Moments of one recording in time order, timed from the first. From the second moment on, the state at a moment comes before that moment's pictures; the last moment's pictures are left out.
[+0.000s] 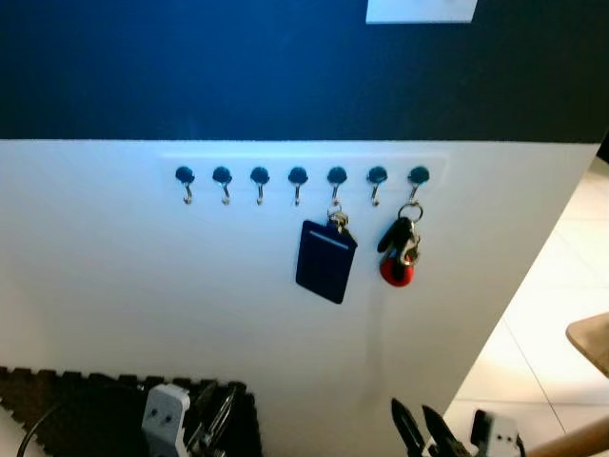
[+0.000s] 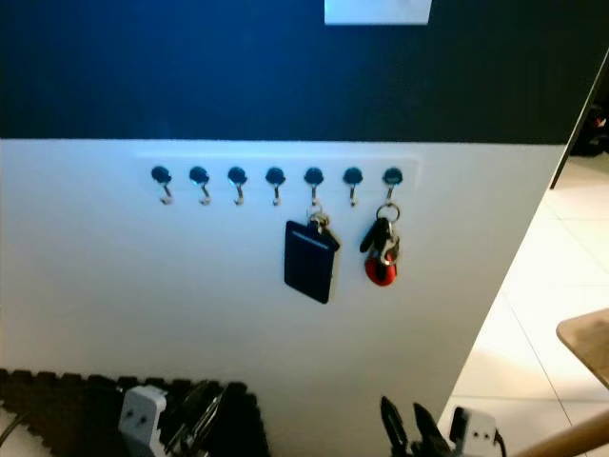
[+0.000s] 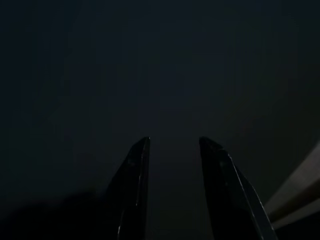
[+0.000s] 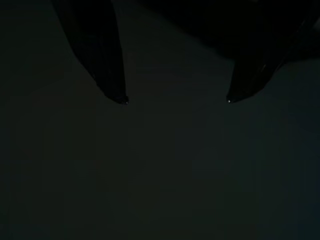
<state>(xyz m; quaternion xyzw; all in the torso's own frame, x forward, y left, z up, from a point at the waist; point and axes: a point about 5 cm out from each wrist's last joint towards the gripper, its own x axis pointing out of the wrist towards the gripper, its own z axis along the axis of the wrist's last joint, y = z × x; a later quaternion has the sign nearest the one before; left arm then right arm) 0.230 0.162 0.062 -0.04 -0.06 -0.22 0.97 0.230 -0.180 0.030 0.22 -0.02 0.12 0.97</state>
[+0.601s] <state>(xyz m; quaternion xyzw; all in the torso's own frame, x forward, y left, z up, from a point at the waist) 0.233 0.135 0.097 -0.07 -0.09 -0.32 0.94 0.258 -0.127 0.135 0.11 -0.19 0.23 0.95</state>
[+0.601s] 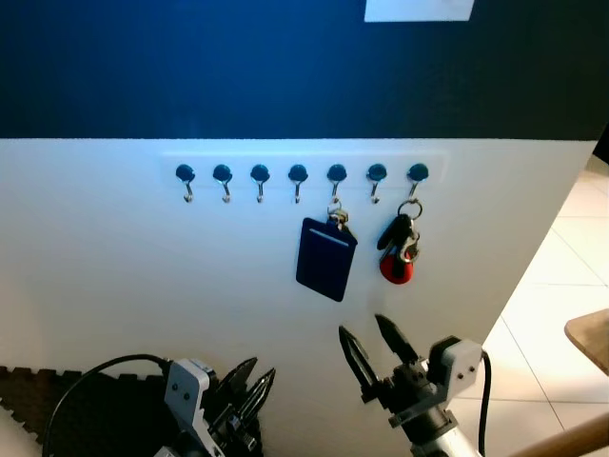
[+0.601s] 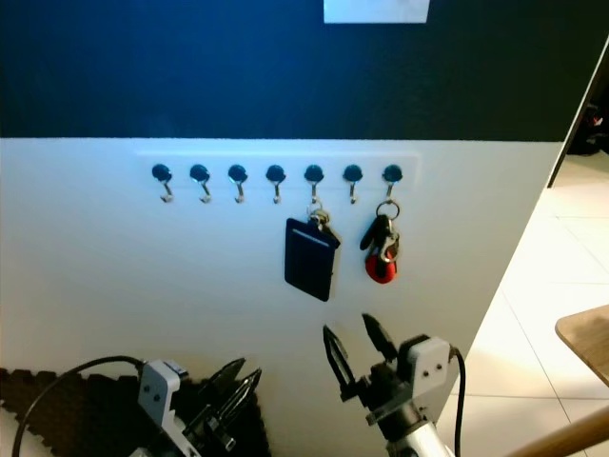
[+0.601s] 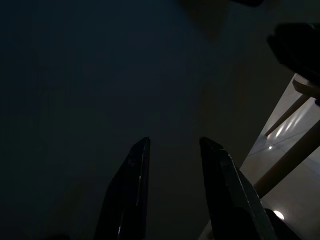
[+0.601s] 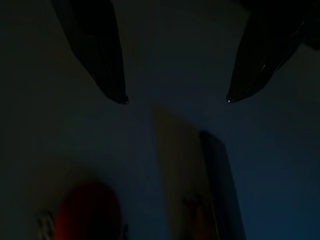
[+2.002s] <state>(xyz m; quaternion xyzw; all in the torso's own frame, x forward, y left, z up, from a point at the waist) 0.251 0.121 0.173 -0.05 -0.23 -0.39 0.89 0.291 -0.089 0.173 0.11 -0.21 0.32 0.92</state>
